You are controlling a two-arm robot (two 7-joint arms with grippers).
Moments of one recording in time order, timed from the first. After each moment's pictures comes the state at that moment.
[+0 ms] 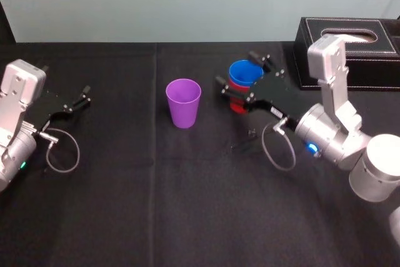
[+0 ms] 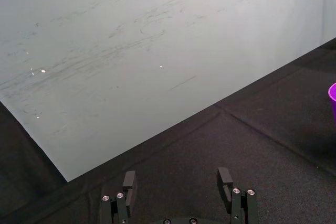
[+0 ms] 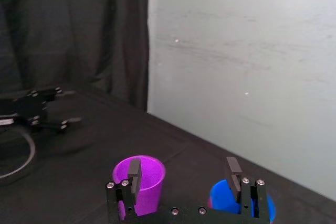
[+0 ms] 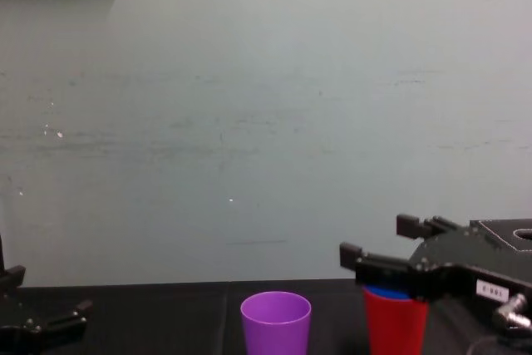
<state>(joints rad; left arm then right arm) -0.20 0.60 0.45 -1.41 -0.25 -0.12 0.03 0.22 0.34 -0.32 -1.45 0.27 -0.10 0.44</state>
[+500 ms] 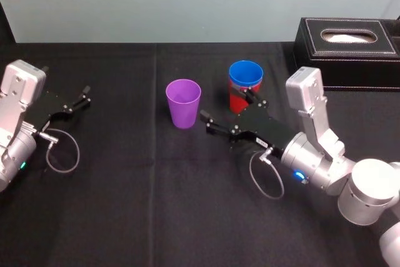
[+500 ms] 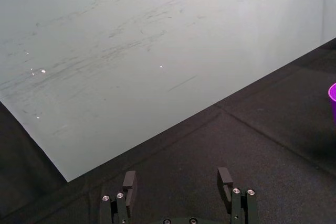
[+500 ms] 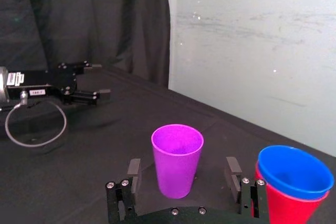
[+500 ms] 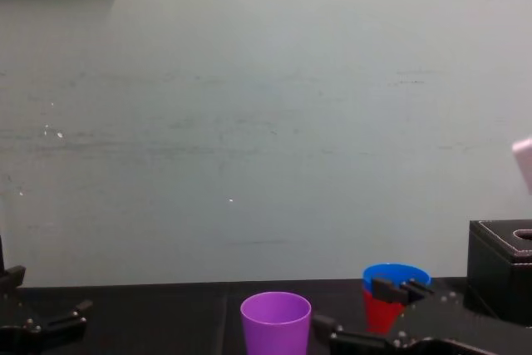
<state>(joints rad) -0.20 0.60 0.45 -1.41 -0.25 -0.12 0.03 0.17 0.34 -0.38 -1.44 0.27 -0.11 0.45</state>
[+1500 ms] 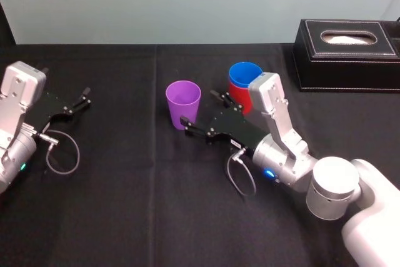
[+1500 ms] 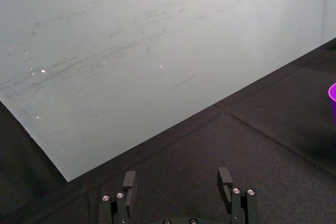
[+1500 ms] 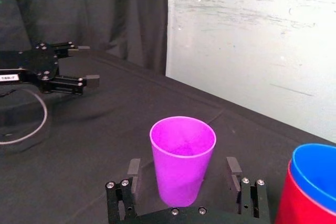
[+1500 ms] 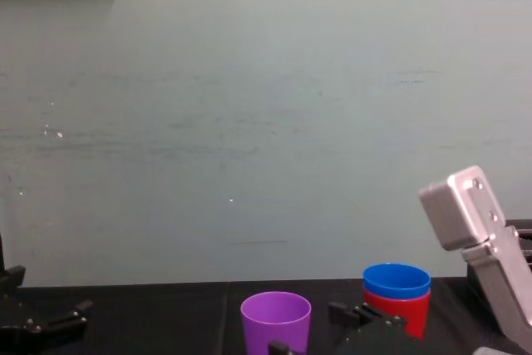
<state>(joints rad) -0.20 0.60 0.45 -1.41 -0.25 -0.12 0.03 0.28 0.23 -0.44 -1.25 0.19 -0.14 0.40</state>
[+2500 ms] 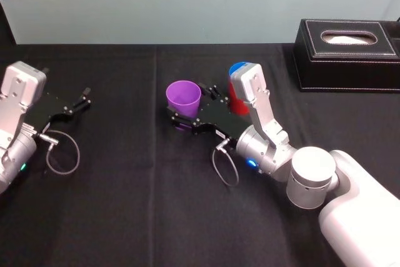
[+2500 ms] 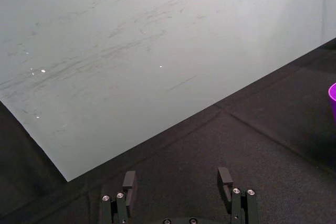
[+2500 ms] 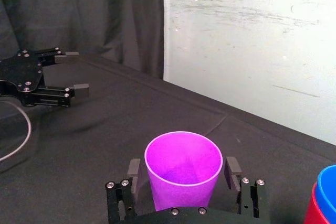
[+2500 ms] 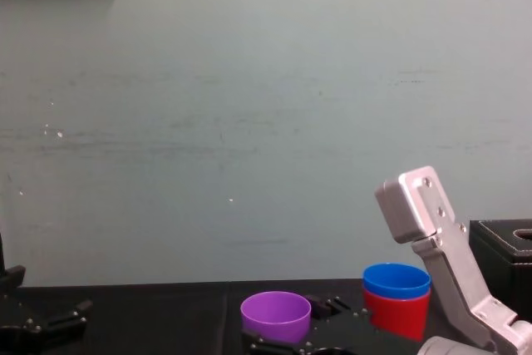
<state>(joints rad) -0.20 0.60 0.45 -1.41 -0.25 -0.12 0.03 0.36 0.14 -0.44 -1.11 0.16 -0.16 0.39</state>
